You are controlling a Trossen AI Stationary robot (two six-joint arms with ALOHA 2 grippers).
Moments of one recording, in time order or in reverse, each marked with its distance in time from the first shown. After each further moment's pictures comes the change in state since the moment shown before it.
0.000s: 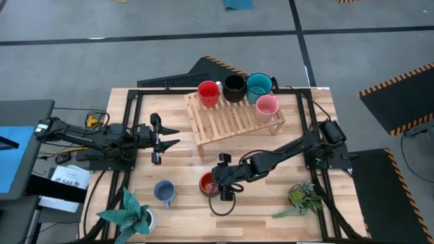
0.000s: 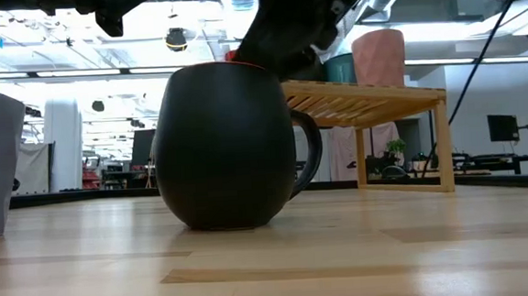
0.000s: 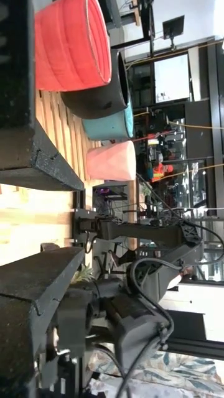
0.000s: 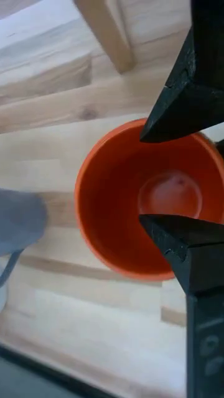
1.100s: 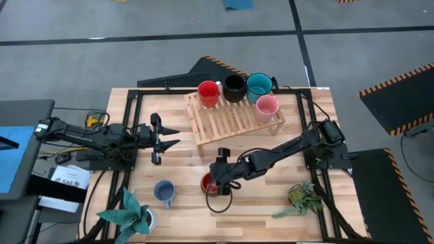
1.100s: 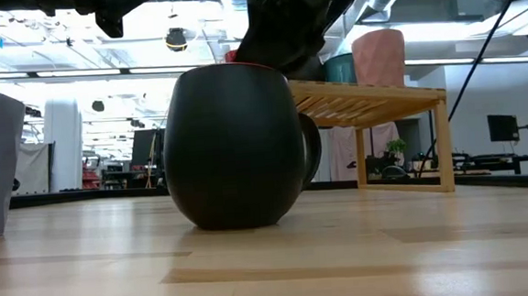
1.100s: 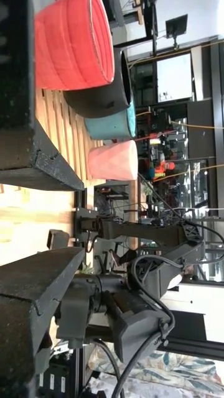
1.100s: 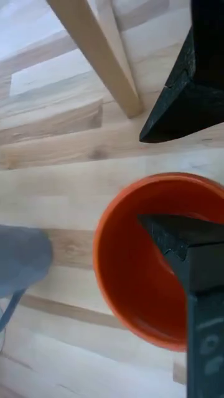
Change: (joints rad) left arm 0.000 0.000 0.000 -0.007 0.000 -0.011; right arm -0.010 0.008 0.012 0.000 0.111 -0.078
